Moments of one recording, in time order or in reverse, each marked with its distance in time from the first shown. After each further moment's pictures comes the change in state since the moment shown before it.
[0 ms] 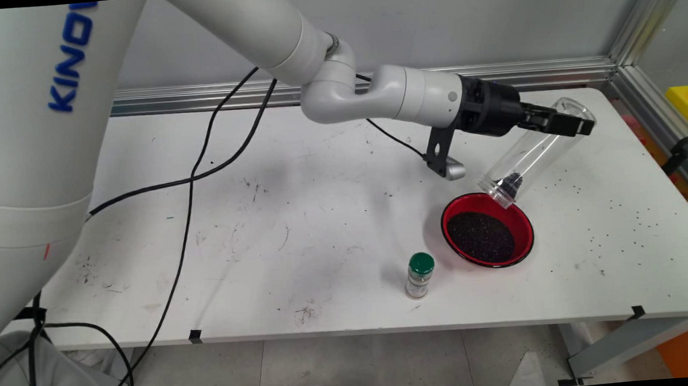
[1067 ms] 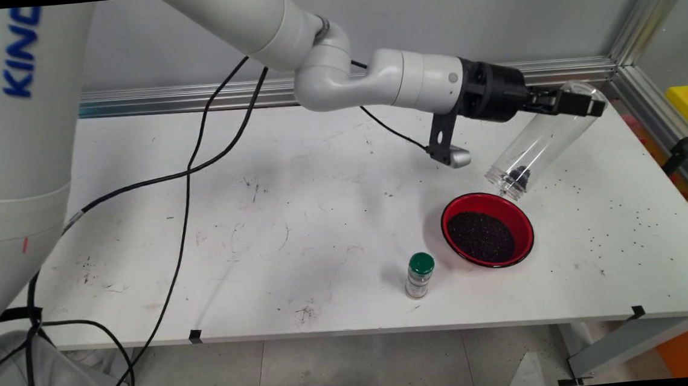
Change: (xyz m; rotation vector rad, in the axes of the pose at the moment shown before) arm -0.021 -0.014 -0.011 0.015 -0.025 -0.082
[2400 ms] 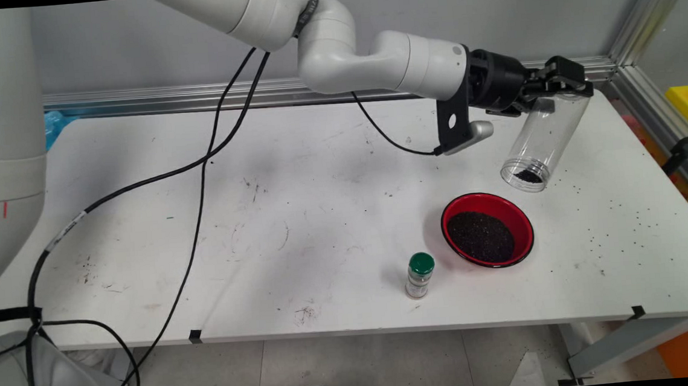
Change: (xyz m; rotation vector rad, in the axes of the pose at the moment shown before) arm -0.019 0.001 0.002 -0.114 0.015 -0.478
